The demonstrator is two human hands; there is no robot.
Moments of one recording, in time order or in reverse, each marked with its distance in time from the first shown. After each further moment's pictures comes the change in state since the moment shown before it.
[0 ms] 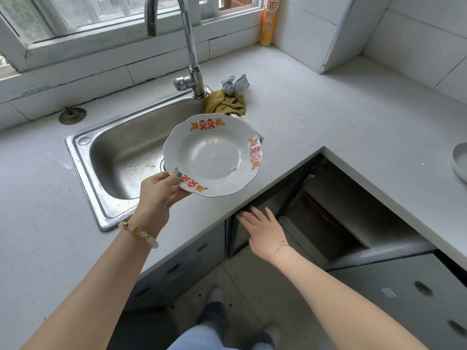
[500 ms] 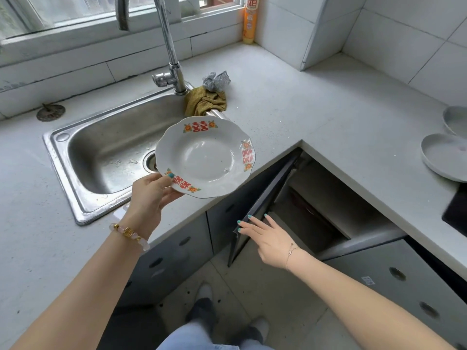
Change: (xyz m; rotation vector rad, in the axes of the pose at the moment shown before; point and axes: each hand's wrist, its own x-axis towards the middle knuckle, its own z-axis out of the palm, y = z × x) left_hand -0.024 -0.025 0.022 0.026 -0.037 0.041; right_hand -0.060 0.053 0.010 -0.053 -0.059 -0.164
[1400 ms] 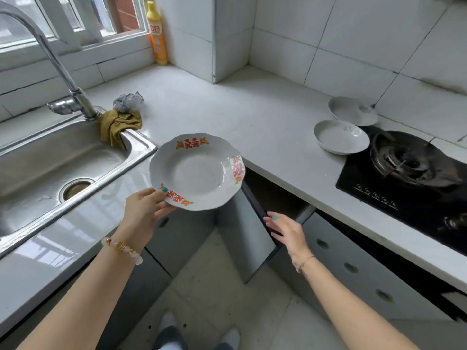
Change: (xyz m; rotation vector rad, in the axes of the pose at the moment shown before) left_hand -0.067 -0.055 0.136 0.095 -0.209 -0.014; right_hand -0.171 0.088 -0.004 1.628 0.748 0.855
